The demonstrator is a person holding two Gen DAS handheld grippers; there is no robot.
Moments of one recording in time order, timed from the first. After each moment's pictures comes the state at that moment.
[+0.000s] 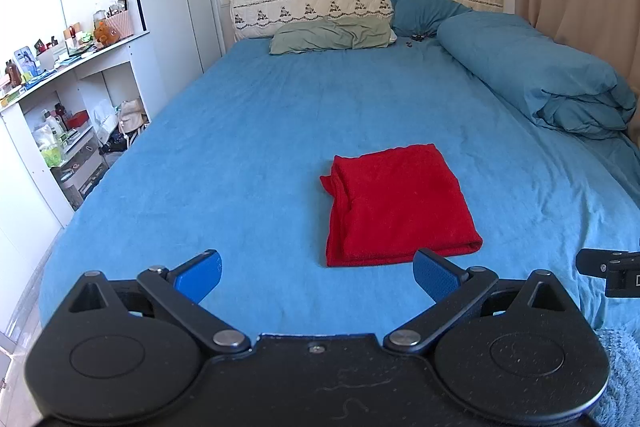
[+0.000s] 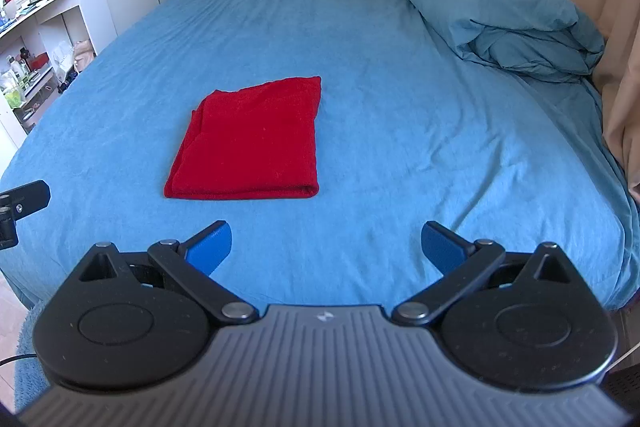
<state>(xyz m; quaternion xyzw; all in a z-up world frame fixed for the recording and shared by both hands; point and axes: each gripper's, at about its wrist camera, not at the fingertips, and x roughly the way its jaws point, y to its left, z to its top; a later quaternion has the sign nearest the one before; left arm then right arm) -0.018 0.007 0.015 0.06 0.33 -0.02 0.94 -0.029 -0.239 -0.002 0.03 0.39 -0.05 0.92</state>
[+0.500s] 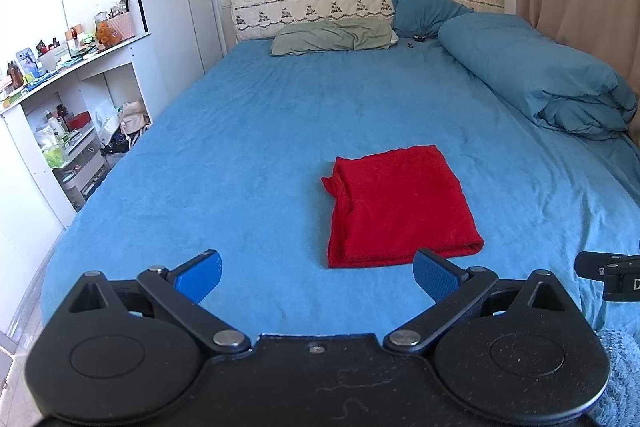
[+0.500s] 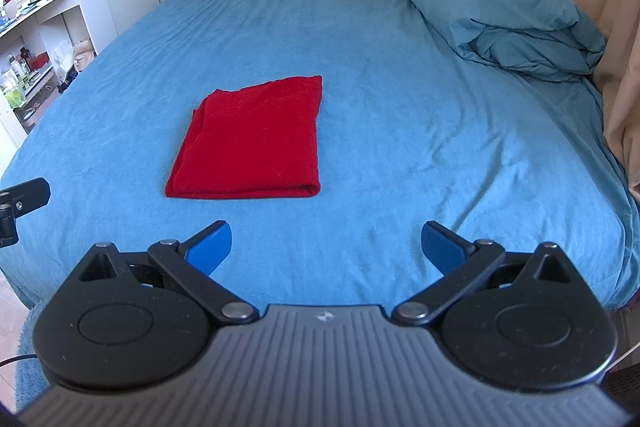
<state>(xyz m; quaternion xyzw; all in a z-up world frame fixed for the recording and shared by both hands) -0.018 0.007 0.017 0.06 0.33 -0.02 0.94 -0.029 -0.240 -0.002 0.03 0.39 -0.05 0.92</state>
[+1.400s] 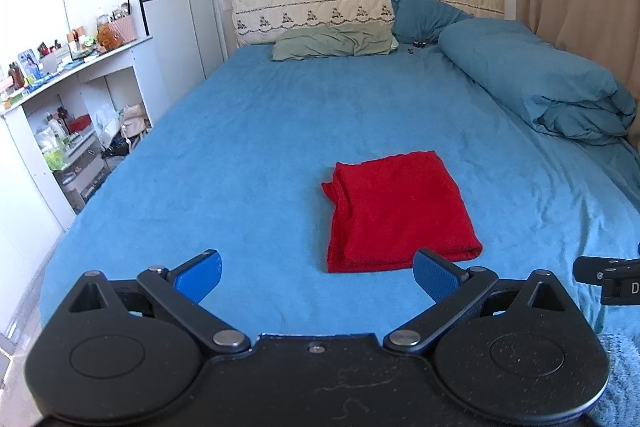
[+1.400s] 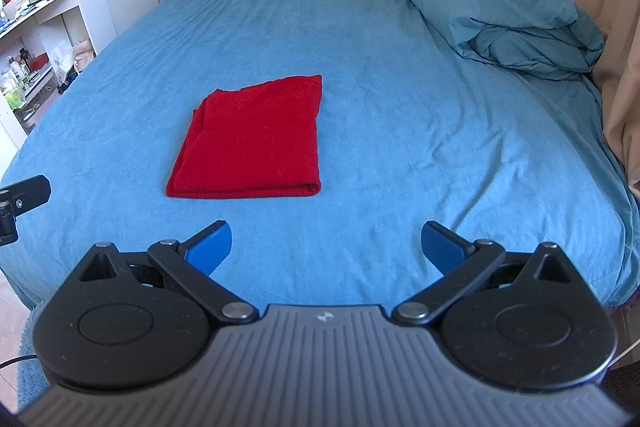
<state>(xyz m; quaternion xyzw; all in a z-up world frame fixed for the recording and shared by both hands) -0.019 0.009 0.018 0.06 0.32 -0.02 0.95 -0.028 -0.241 -0.002 0.03 0.39 -0.05 0.92</state>
